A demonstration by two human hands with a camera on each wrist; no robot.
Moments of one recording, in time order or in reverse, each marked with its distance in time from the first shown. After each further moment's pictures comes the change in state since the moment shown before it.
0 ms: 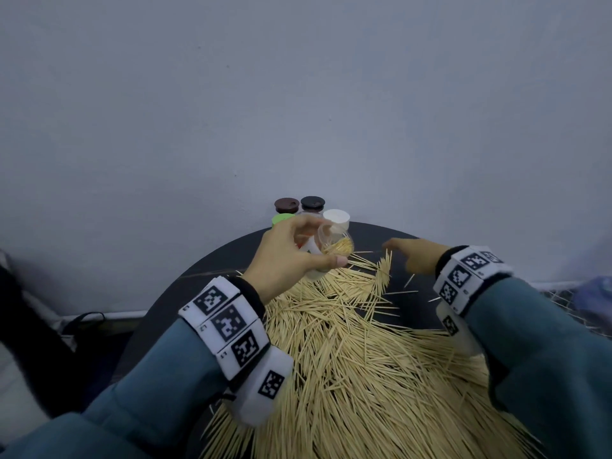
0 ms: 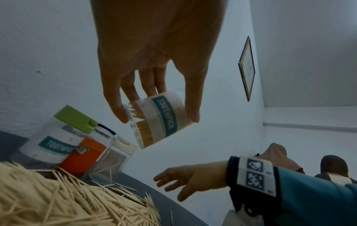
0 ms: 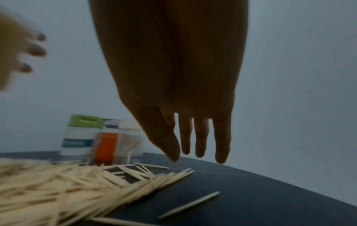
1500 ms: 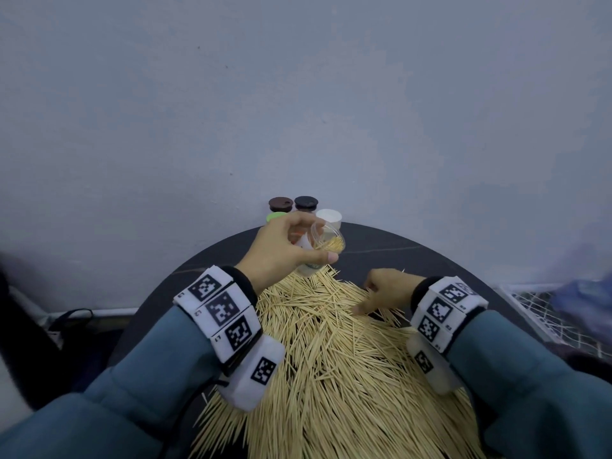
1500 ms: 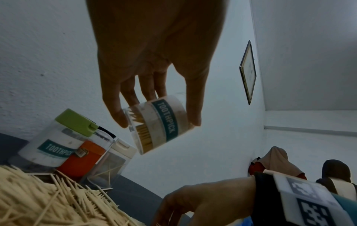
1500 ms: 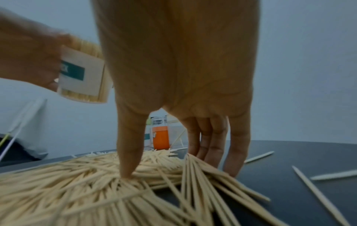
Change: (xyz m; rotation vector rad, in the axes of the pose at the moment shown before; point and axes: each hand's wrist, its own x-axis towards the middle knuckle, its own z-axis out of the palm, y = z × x) left_hand 0.002 -0.003 -0.004 -0.021 -0.025 -0.003; right_hand -0.040 -0.044 0.028 0.039 -0.134 0.065
